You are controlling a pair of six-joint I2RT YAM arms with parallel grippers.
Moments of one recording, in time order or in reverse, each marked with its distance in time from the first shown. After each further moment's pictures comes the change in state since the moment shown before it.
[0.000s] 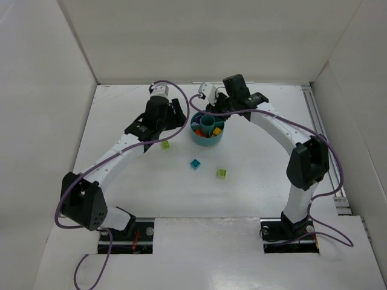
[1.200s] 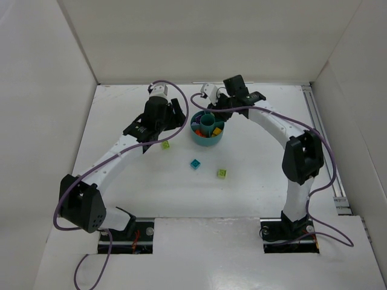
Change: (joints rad) left arm 0.000 -0.021 -0.007 -0.001 0.006 -0.008; right arm -0.039 0.081 0.027 -0.001 -0.008 0.026
